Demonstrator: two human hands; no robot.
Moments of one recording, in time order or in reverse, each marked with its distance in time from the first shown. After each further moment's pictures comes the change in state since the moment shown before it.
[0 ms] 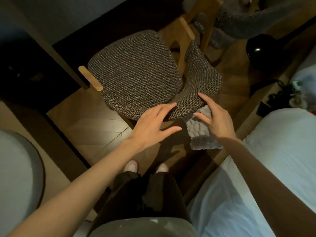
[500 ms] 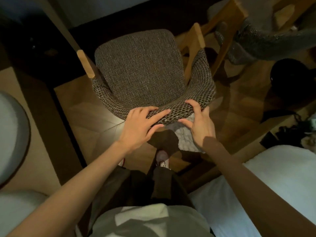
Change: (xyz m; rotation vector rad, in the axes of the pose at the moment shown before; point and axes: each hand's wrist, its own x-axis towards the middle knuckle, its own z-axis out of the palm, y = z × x) left_hand 0.032 0.025 0.053 0.341 0.161 -0.186; right_hand 0.059 0.046 0.001 -0.033 -0.189 -0.132
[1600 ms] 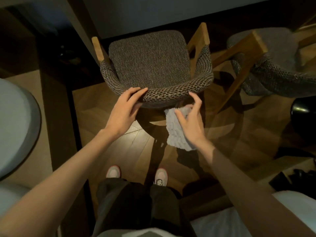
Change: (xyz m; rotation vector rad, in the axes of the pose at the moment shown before) left_hand 0.070 -0.064 -0.029 -0.182 0.229 -0.305; right_hand 0.105 -0.023 -0.004 0.427 -0.015 -0.118
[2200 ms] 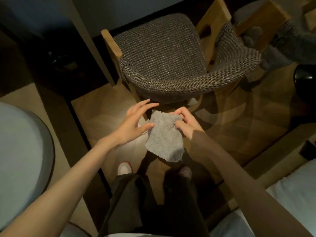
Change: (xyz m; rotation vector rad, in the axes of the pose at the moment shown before) left_hand -0.036 -0.147 -0.036 -0.312 -0.475 0.040; right_hand -0.023 -0.061 0.160 0.368 -0.256 0.357
